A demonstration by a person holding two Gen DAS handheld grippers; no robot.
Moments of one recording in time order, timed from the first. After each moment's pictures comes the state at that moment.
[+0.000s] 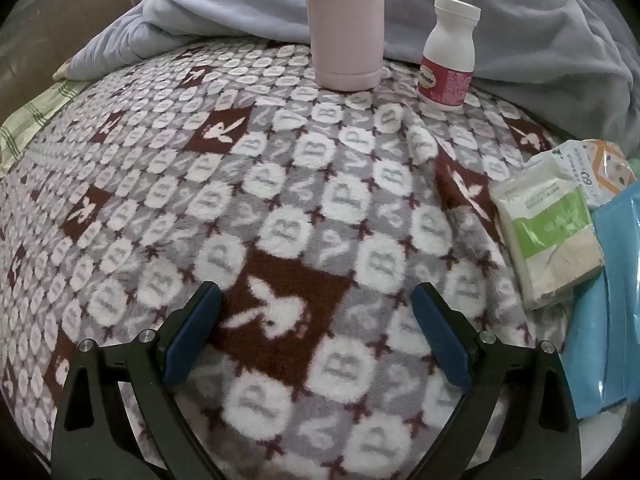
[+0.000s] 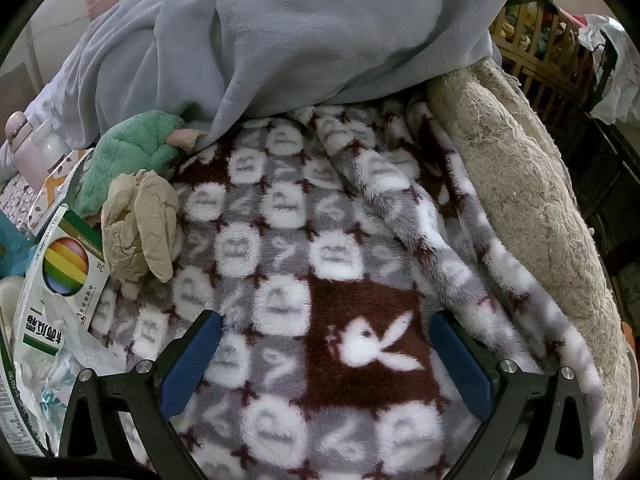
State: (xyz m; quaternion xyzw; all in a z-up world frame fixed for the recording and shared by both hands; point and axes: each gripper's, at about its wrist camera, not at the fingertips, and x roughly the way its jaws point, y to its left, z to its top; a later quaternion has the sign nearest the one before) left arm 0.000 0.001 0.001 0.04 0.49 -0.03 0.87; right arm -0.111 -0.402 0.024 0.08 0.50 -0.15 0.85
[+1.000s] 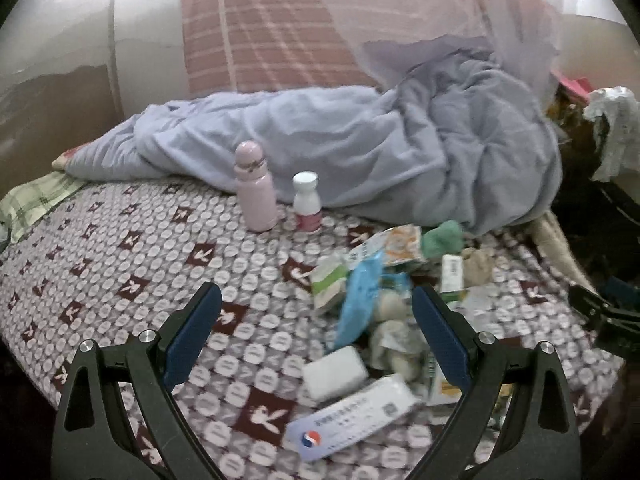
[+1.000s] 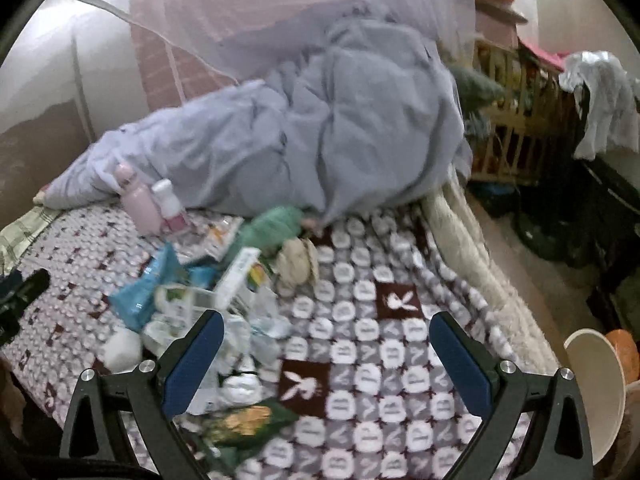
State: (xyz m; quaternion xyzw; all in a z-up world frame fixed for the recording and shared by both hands) left arm -0.185 -0.062 0.178 0.05 0.29 -0.12 0.95; right arm -0.228 -0.325 0.168 0.09 0.38 -0.12 0.91
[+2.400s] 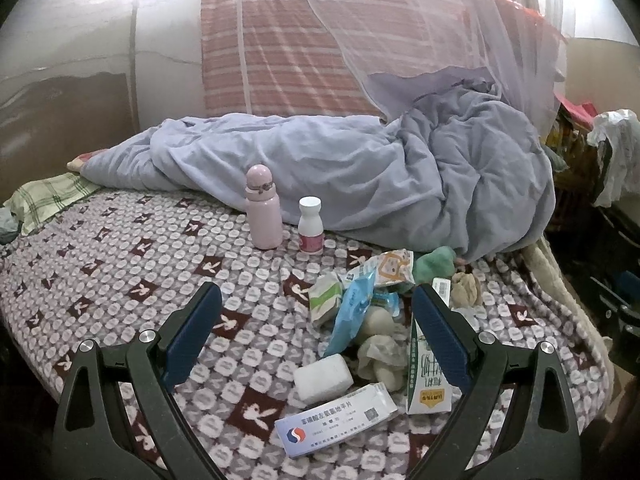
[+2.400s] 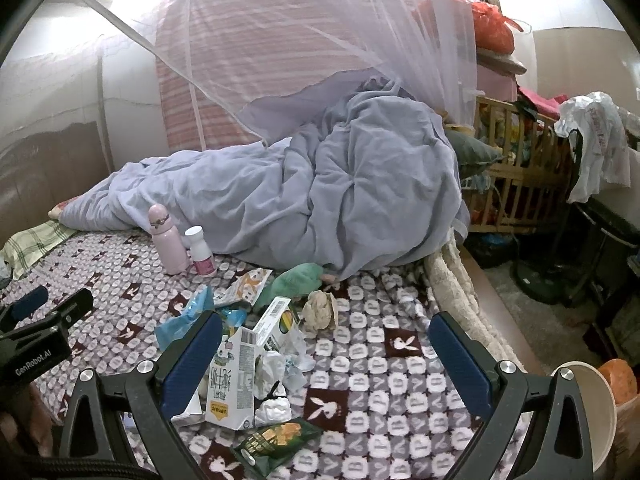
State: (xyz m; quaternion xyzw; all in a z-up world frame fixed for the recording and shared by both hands) left arm -0.204 -0.063 0.195 0.02 0.26 -0.10 0.96; right arm -0.258 -0.294 0.218 0.06 0.29 -0.11 0.95
